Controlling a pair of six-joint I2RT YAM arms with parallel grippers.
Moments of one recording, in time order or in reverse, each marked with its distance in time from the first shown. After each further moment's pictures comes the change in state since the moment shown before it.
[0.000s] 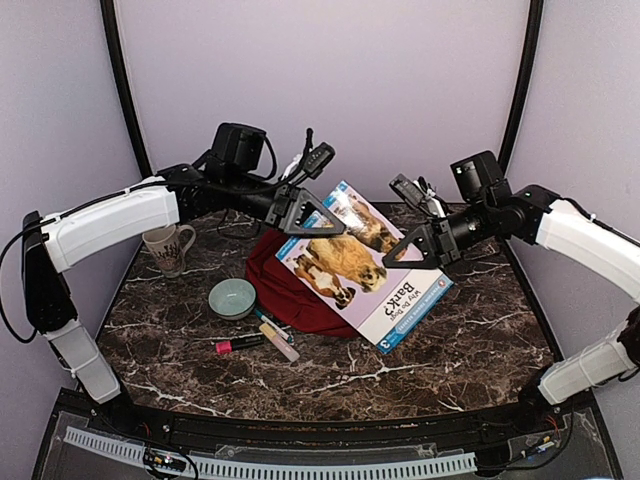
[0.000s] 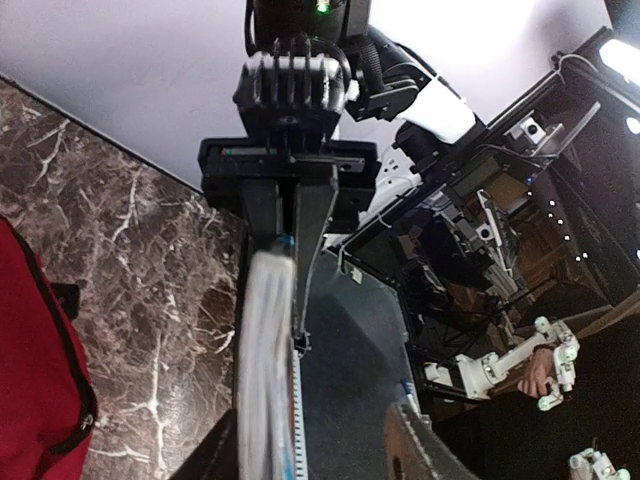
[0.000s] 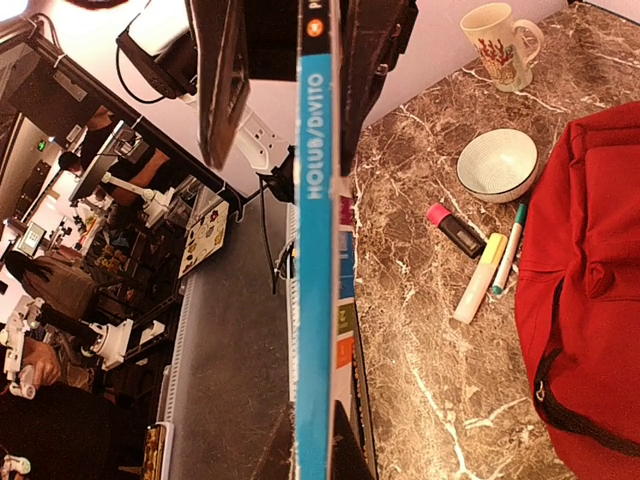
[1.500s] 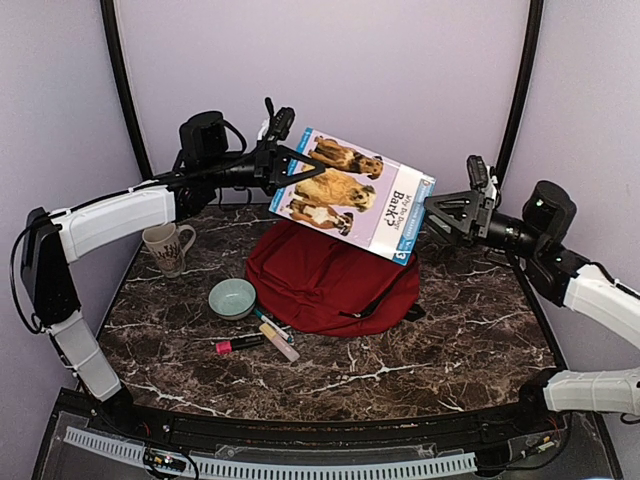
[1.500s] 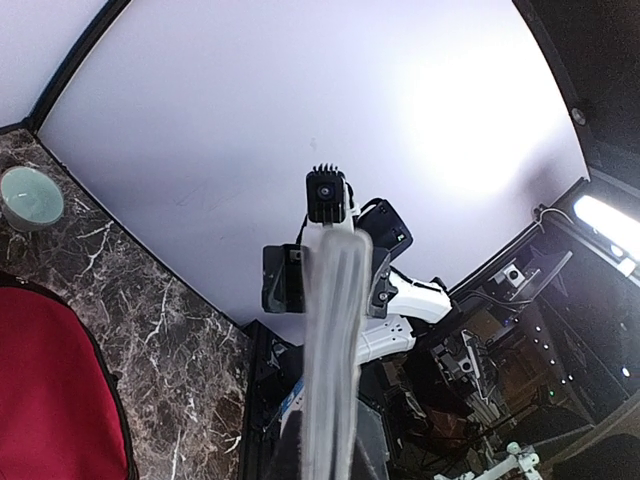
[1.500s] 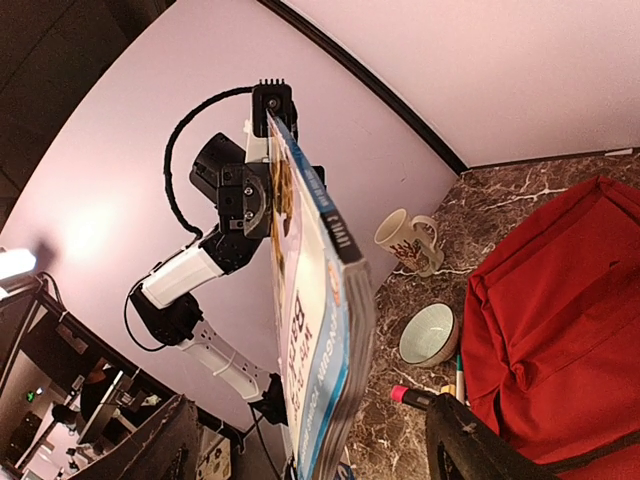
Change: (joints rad) left arm 0.163 0.016 -0.097 0.584 -0.050 -0.484; right arm -0.180 -0.349 -0.493 0.980 0.309 0.885
